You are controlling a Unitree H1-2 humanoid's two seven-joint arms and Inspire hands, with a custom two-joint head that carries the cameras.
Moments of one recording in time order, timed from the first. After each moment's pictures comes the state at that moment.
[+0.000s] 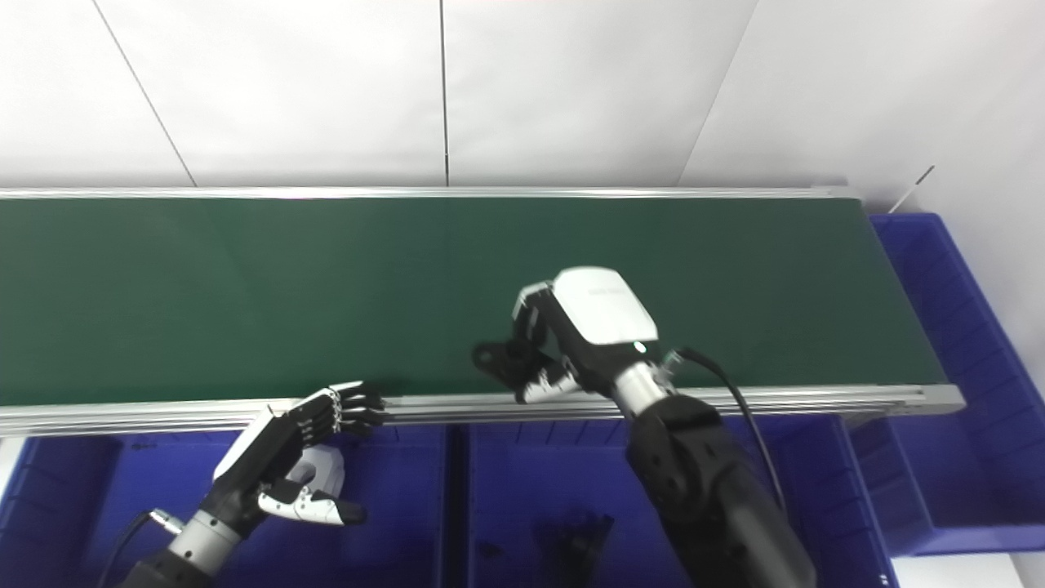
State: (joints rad) left arm 0.15 0.22 -0.26 0.19 0.00 -0.44 -0.30; right arm 0.00 -0.34 0.37 -0.40 -0.94 0.30 0.40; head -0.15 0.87
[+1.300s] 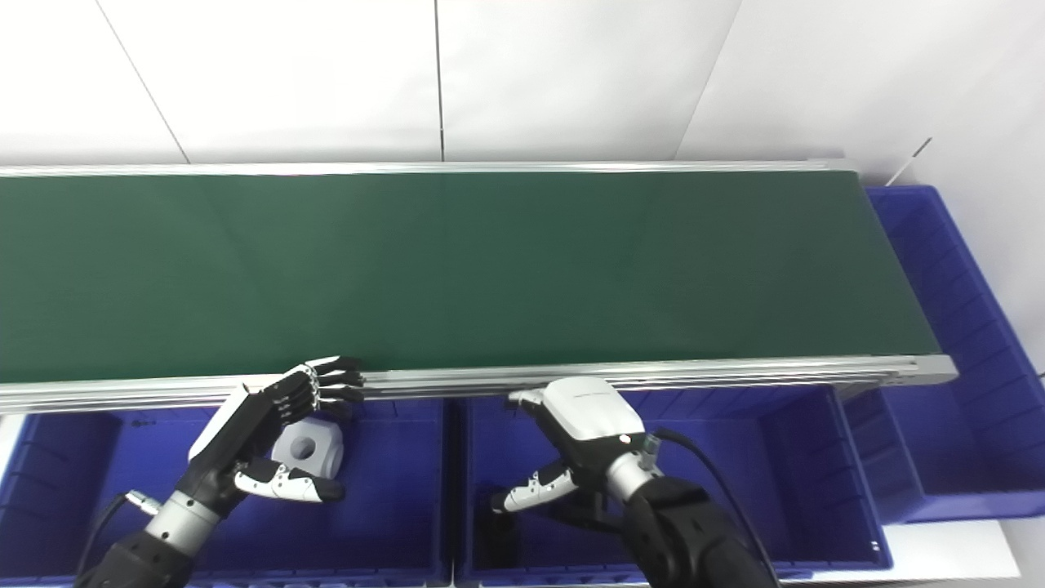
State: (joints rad) left arm 0.17 0.23 -0.20 0.16 -0.01 -0.44 -0.36; right arm 0.22 -0.29 0.40 -0.36 -0.95 0.27 0.42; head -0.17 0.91
